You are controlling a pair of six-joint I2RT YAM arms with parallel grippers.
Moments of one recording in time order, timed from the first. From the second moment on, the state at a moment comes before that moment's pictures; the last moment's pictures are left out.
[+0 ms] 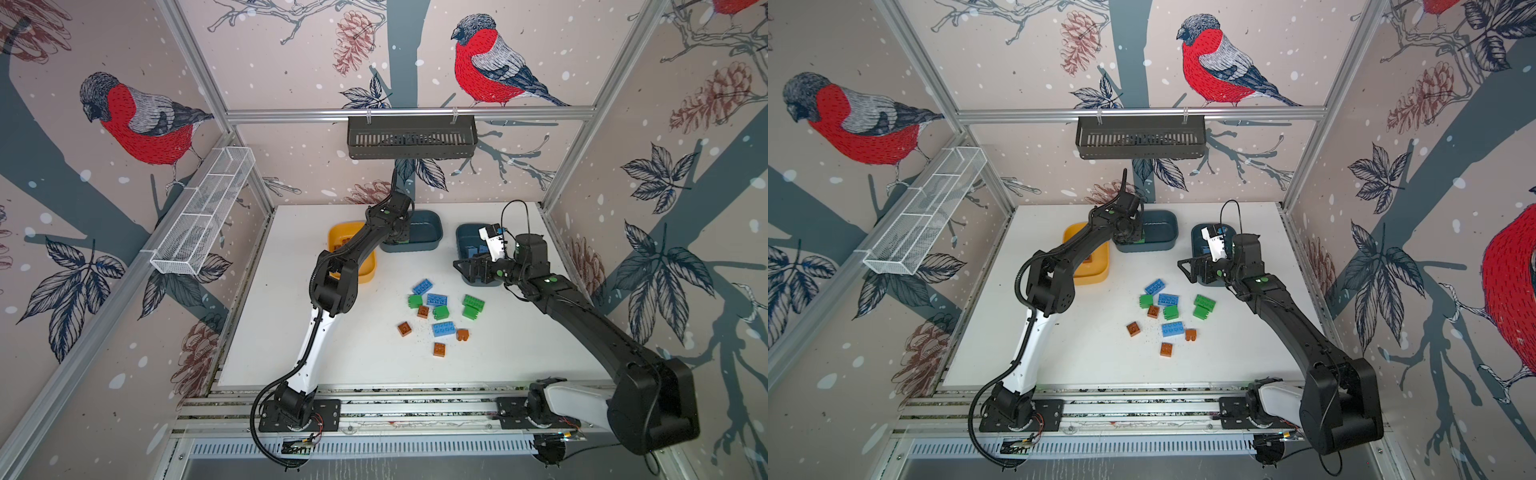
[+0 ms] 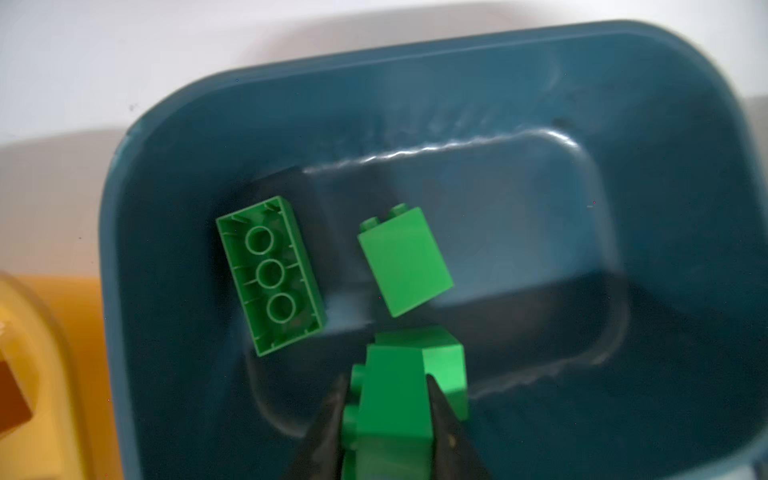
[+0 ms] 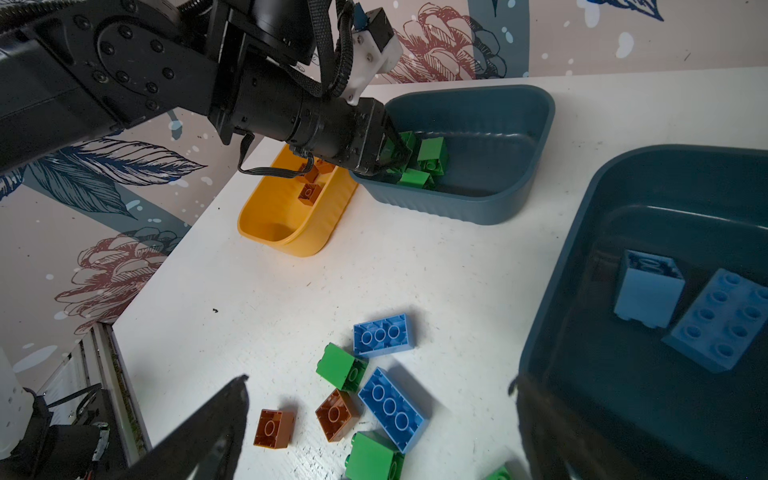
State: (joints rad) left arm -0.48 2.47 2.27 -0.80 -0.09 -0.34; right arm 0.23 1.22 0.83 -0.16 -0.59 0.14
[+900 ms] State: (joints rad) left arm -0.72 1.78 1.43 -0.84 0.01 -0.45; right arm 0.24 1.16 0.77 -0.20 -0.58 0.13
